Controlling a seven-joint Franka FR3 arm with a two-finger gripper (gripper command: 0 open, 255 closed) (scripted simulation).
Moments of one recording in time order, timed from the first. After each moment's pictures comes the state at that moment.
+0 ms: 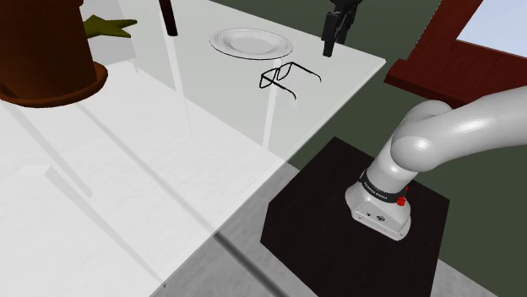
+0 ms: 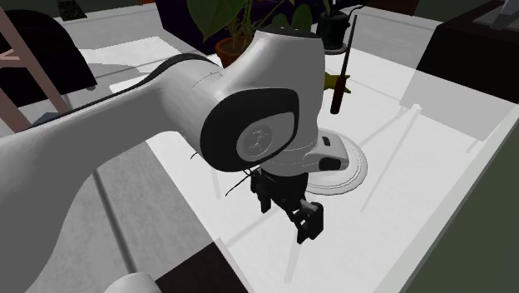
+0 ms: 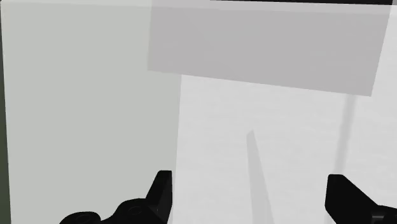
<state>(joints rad) 0.00 -0.76 0.04 -2.32 -0.09 1.51 -0.08</state>
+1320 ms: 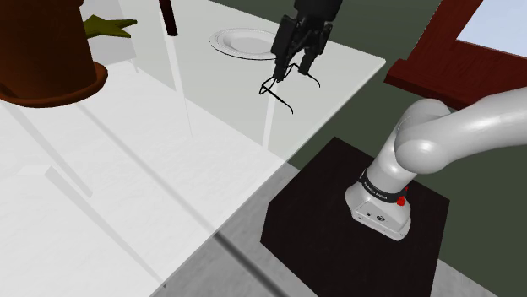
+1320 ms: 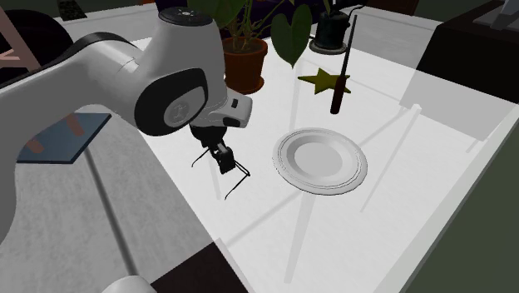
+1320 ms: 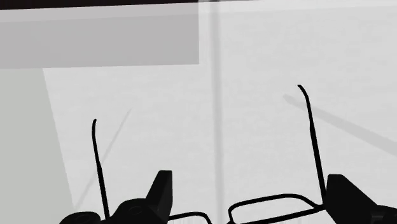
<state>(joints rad) 0.12 -0.81 0.31 -2.35 0.36 1.69 0.35</state>
